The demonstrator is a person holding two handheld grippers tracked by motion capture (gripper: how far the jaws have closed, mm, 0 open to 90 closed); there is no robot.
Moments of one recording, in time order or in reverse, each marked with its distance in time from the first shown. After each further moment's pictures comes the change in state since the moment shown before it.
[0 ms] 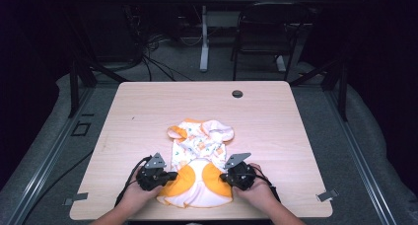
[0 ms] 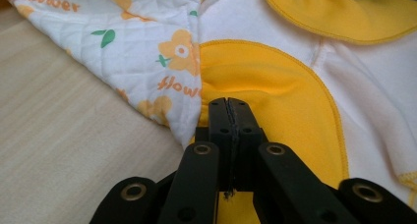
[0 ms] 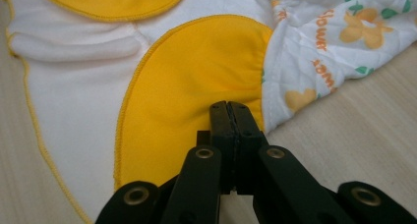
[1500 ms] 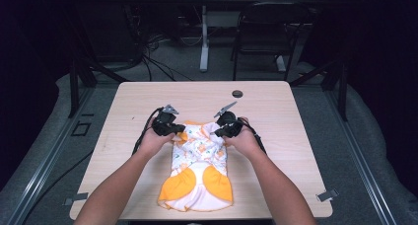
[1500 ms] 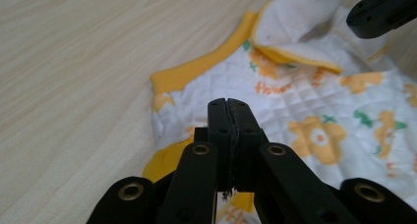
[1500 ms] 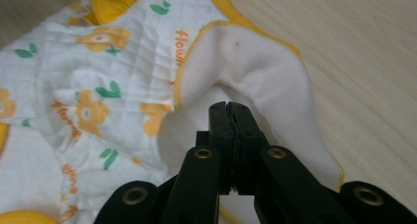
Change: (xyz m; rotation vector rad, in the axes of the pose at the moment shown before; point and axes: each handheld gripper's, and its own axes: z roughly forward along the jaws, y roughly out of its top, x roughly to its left) left arm 0.106 0.116 0.050 0.030 0.114 -0.046; right arm -0.110 0.106 0.037 0.057 -0.080 0.095
